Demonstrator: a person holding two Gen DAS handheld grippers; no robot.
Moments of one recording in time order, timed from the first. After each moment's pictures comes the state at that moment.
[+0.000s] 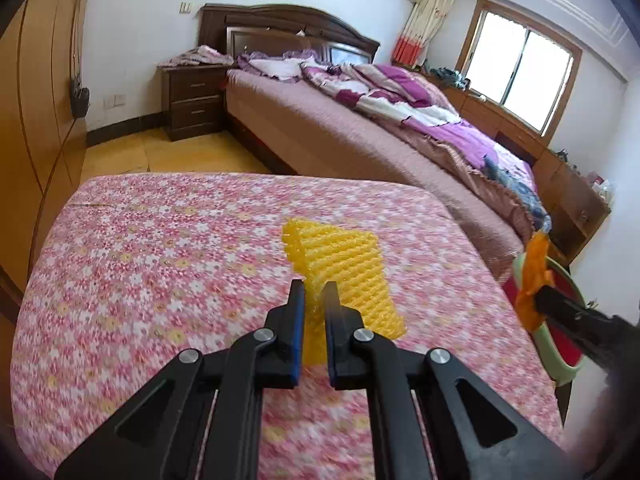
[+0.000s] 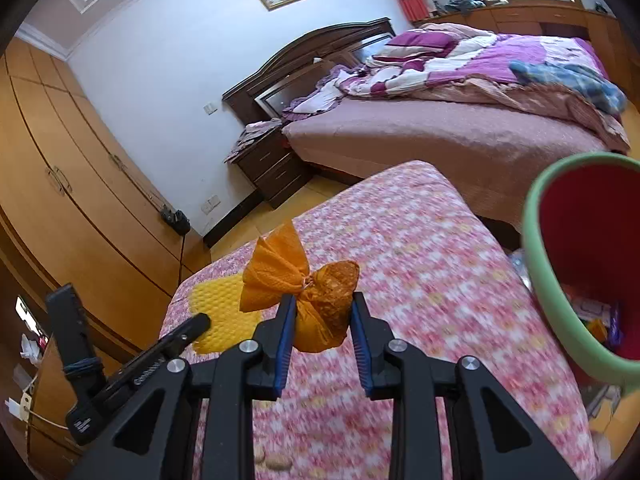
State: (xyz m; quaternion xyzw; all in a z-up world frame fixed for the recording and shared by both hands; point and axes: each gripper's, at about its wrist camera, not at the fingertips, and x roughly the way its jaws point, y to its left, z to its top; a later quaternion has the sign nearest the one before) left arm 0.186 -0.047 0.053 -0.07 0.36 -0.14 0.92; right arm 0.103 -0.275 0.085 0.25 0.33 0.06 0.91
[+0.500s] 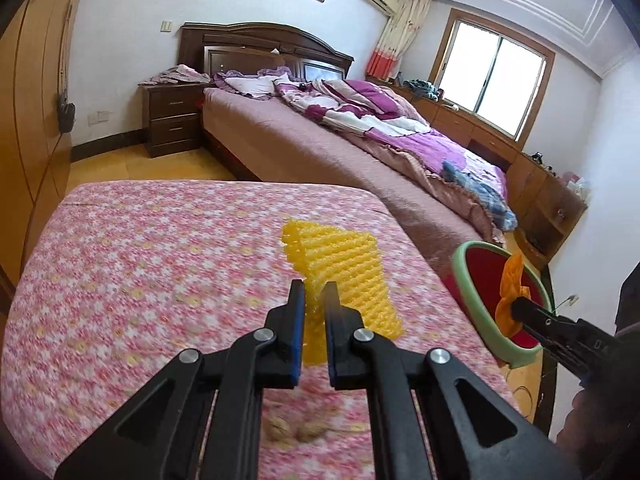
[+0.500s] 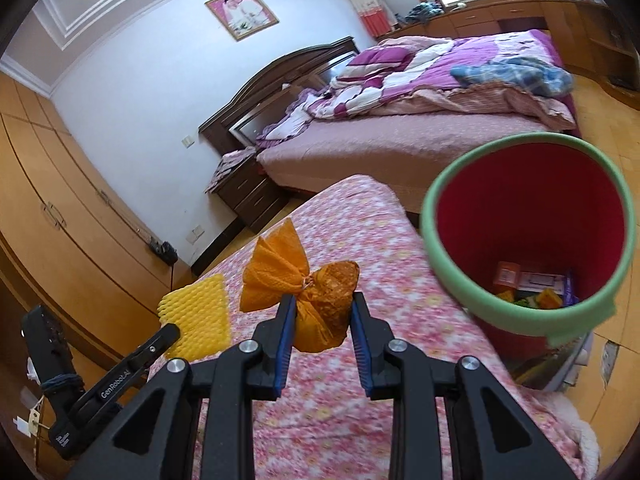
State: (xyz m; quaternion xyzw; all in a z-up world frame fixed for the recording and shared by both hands) left arm 0.113 -0.087 0.081 -0.08 0.33 -0.18 0.92; right arm 0.023 -0.334 0.088 0.29 0.30 0.01 0.91
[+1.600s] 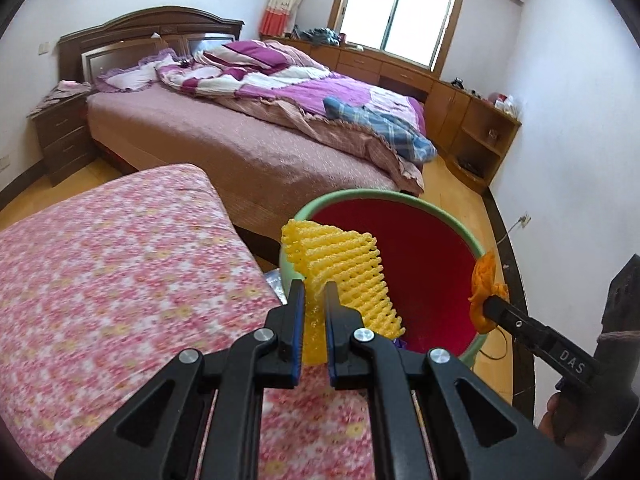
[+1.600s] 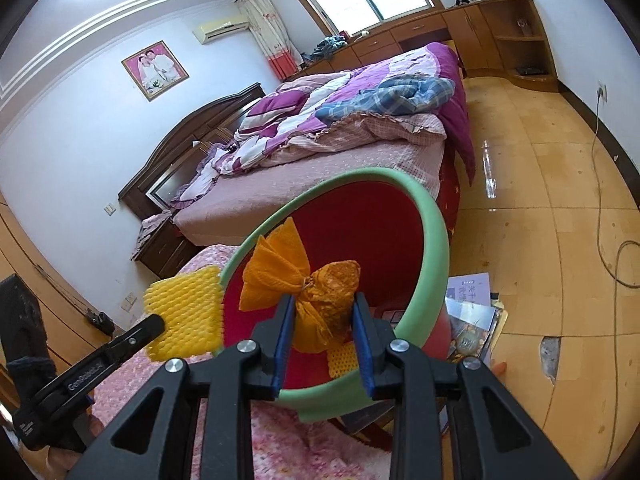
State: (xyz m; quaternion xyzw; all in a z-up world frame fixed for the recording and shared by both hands) left arm 0.135 -0.309 0.060 0.02 0.37 -0.33 0.87; right arm -0.026 -0.489 0.047 0.32 0.26 -0.15 0.90
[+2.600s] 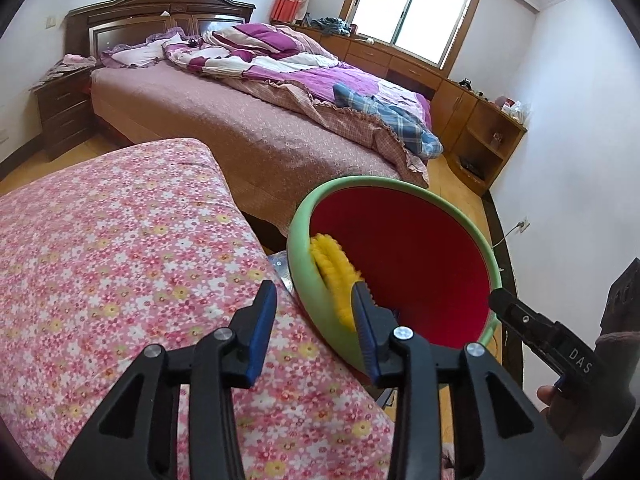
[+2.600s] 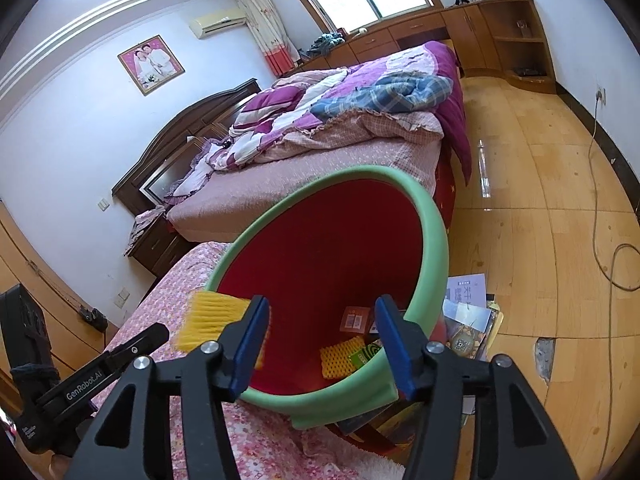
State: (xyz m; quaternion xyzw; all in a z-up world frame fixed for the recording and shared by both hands) left arm 0.139 -0.295 0.049 -0.01 0.40 -0.32 0.86; right arm -0.022 -0.488 0.047 0.32 0.27 -0.16 0.90
